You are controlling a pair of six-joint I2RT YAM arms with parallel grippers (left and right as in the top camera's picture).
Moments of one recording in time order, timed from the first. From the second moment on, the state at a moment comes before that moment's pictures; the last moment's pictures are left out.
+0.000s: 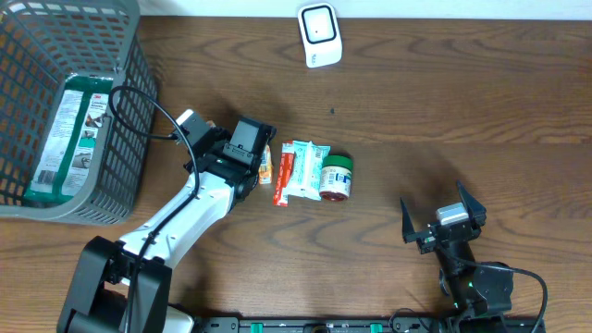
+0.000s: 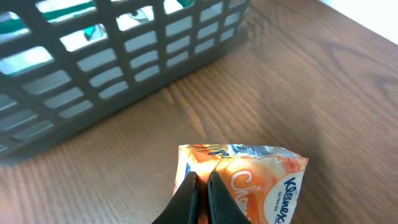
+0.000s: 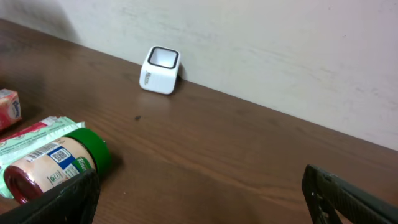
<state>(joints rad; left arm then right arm) -0.42 1.58 0.90 -0.39 -0.86 -1.07 0.12 0.01 0.01 -0.06 -0.13 -0.23</state>
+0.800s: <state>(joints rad) -0.44 1.77 0.90 -0.26 -0.76 -1.01 0.12 0.01 0.01 -0.06 -0.13 -0.23</state>
